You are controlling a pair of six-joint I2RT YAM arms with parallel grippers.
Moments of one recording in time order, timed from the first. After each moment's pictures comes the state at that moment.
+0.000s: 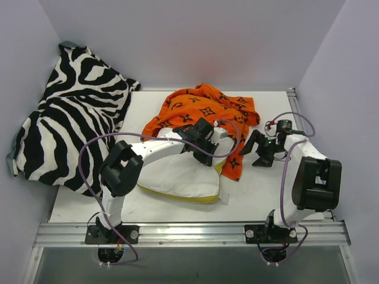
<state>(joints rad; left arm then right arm) -0.87 2.00 1.52 -0.52 0.28 -0.17 -0.15 1.55 0.95 -0.64 -0.56 0.32</state>
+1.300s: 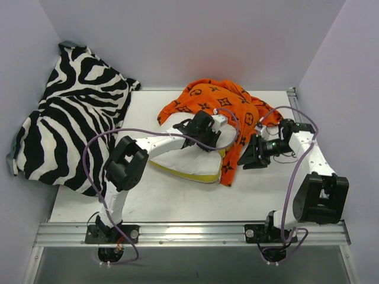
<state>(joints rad) -0.80 2.09 1.60 -0.28 0.15 -0.10 -0.11 1.43 1.03 -1.17 -0.93 -0.10</state>
